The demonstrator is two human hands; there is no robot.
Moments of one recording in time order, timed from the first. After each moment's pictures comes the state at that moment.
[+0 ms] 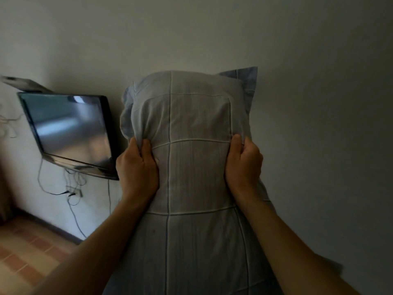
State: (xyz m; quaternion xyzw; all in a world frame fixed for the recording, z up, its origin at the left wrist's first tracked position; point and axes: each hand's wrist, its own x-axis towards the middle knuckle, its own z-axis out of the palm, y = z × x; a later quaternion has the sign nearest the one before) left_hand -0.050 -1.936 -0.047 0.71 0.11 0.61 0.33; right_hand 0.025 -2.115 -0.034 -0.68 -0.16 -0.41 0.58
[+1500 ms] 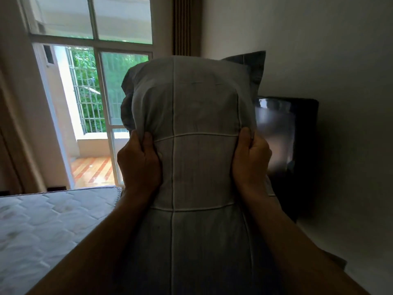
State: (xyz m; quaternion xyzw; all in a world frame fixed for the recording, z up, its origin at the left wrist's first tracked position) left_hand -0.067 -1.482 -0.048 0.56 0.42 0.71 -0.01; right_hand 0.124 -1.519 -0.038 -0.51 -0.45 -0.08 0.73
